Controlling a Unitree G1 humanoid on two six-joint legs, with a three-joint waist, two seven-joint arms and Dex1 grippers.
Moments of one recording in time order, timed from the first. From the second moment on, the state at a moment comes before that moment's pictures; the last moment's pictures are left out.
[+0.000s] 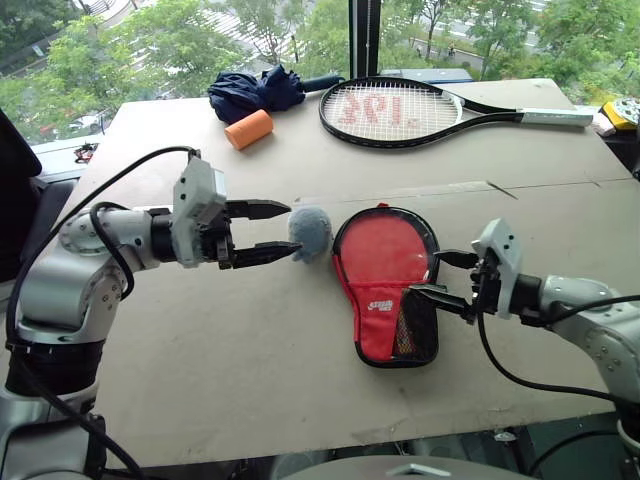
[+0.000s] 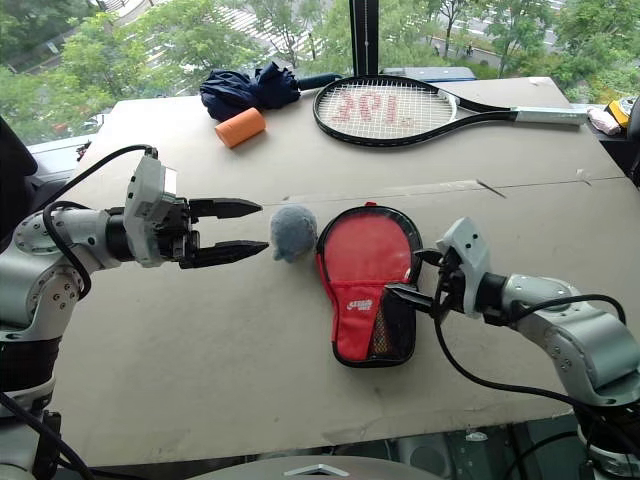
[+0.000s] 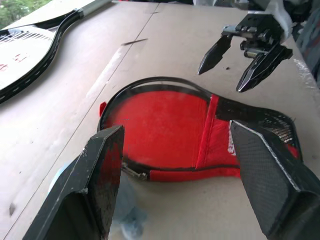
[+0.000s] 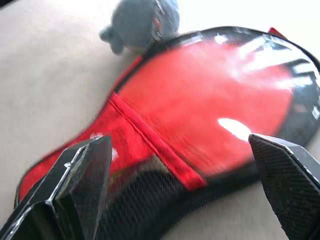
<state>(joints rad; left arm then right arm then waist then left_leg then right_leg) -0.38 0.89 0.13 -0.19 -0.59 0.48 -1.17 -0.21 -0.59 0.03 -0.56 0.60 0.86 0.65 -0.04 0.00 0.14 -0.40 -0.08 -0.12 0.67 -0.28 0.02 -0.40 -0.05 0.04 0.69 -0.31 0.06</state>
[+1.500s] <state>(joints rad) -1.13 0.40 -0.16 1.26 0.07 -0.20 -0.92 -0.25 -0.53 0.34 -0.44 0.27 0.77 0.60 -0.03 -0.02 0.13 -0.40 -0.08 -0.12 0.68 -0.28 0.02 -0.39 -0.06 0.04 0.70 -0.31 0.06</state>
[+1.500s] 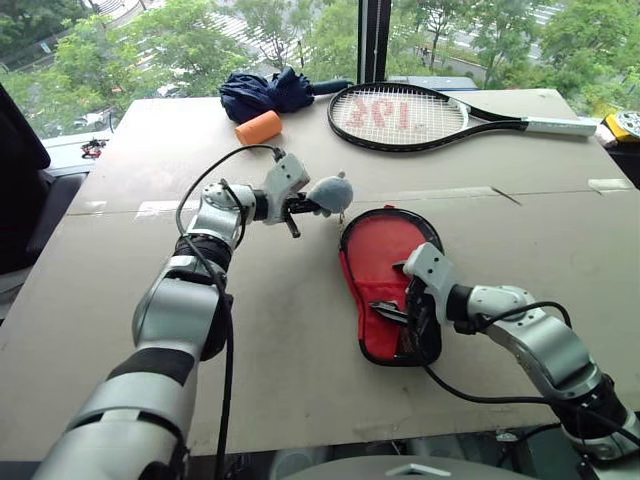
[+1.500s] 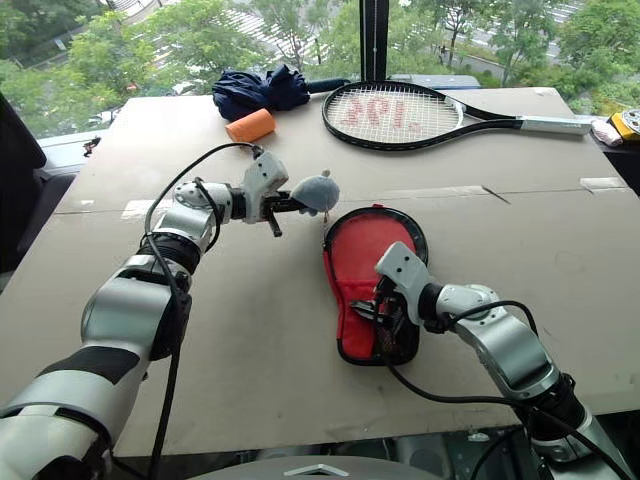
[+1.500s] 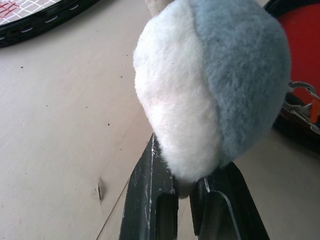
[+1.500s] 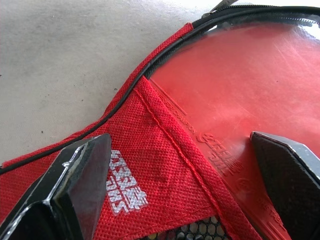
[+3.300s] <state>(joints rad) -1.40 -0.18 0.03 1.40 0.14 -0.10 -0.63 -0.20 -0.50 0.33 -0.52 0.22 0.84 0.56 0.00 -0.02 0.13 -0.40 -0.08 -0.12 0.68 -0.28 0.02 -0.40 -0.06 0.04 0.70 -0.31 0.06</state>
